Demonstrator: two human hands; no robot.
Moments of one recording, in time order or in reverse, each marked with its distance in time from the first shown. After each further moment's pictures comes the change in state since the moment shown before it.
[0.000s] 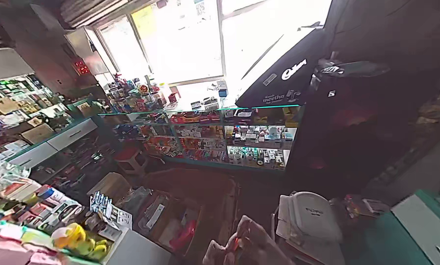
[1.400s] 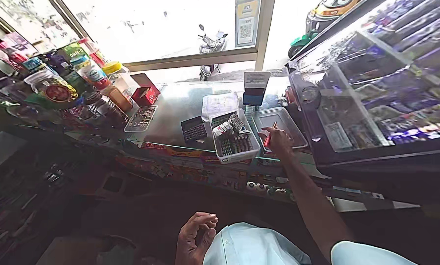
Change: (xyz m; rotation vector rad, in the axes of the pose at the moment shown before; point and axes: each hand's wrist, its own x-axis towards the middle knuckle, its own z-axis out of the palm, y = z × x) left_hand 0.891 -0.181 -0.105 0.320 -0.343 0.048; right_hand 0.816 0.291 -0.666 -1.342 0.569 0.676
